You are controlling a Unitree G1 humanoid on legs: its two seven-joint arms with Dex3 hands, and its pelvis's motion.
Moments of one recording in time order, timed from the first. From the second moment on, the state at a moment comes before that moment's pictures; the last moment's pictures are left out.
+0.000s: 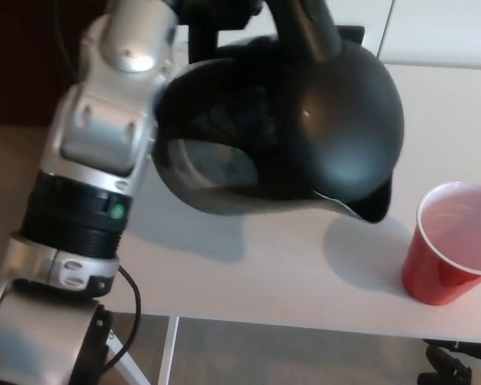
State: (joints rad) left_arm -0.90 0.18 -0.17 0.21 0.16 0.37 -0.02; right_arm -0.29 -0.32 -0.22 1.24 0.09 -0.03 0.32
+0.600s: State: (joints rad) left_arm -0.94 0.19 -0.48 0.29 0.43 0.37 0.13; right_arm -0.29 -0.31 -0.19 1.24 0.08 -0.04 0.31
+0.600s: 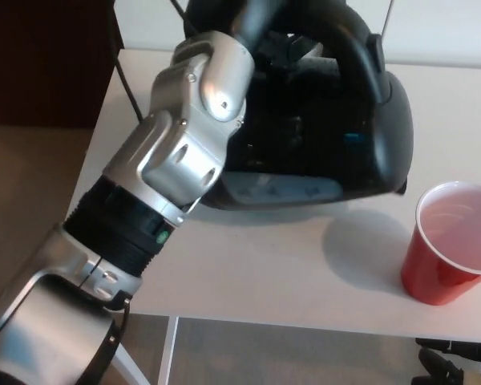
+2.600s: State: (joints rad) left_arm -0.94 0.09 -0.57 -0.05 0.74 0.33 0.15; right_arm -0.29 -0.29 -0.15 1.25 0.05 -0.04 0.31
